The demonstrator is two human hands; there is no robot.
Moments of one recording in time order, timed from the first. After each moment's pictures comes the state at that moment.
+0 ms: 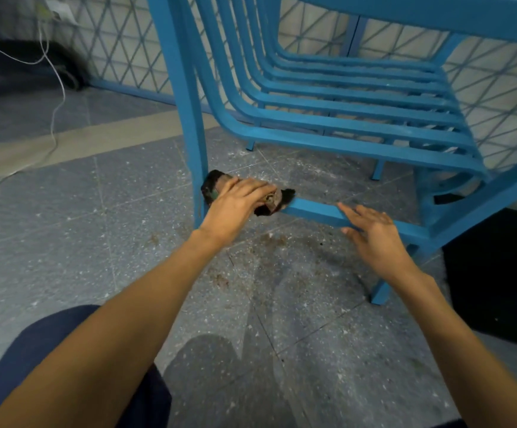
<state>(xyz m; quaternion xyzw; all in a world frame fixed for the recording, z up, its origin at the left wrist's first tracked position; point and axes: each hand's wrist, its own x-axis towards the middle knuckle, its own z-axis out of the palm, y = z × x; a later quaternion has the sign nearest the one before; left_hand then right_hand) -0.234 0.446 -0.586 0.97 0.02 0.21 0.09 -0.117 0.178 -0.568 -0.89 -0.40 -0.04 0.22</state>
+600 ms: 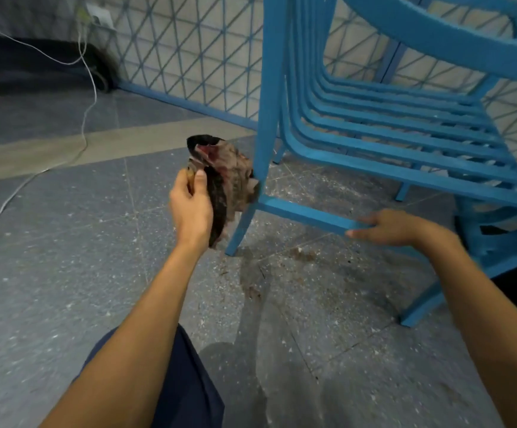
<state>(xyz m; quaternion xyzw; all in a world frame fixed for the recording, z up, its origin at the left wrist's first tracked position) -0.322 0.532 -0.536 0.61 0.33 0.47 0.55 -0.134 0.283 -0.473 -0.92 -0.29 0.27 -0.06</state>
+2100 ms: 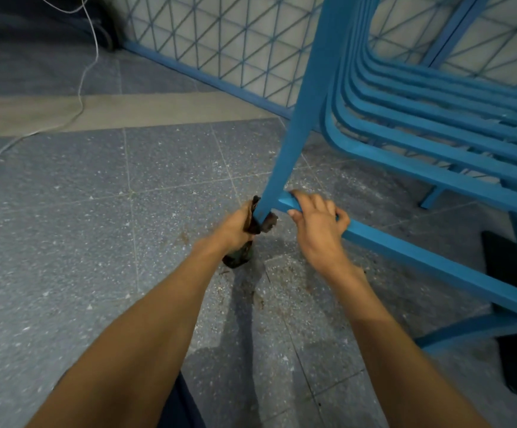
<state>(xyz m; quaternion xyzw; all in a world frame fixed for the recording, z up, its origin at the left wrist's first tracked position) -0.267 0.565 -0.656 0.83 0.24 0.03 0.50 -0.192 0.414 -0.579 -0.90 -0.39 0.00 0.19</state>
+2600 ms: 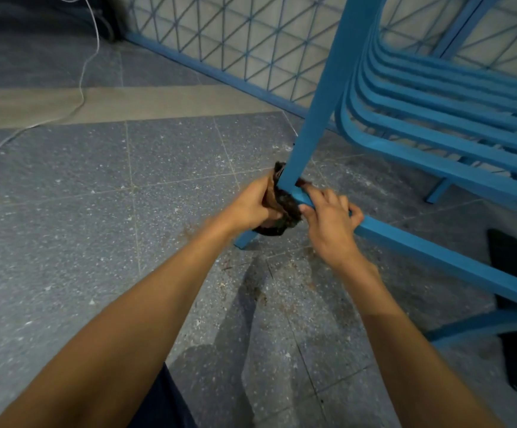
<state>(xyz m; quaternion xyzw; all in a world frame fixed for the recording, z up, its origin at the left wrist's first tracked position) -0.255 0.565 -0.610 0.80 0.18 0.10 0.57 -0.186 0.415 -0.576 -0.91 -0.37 0.01 0.17</state>
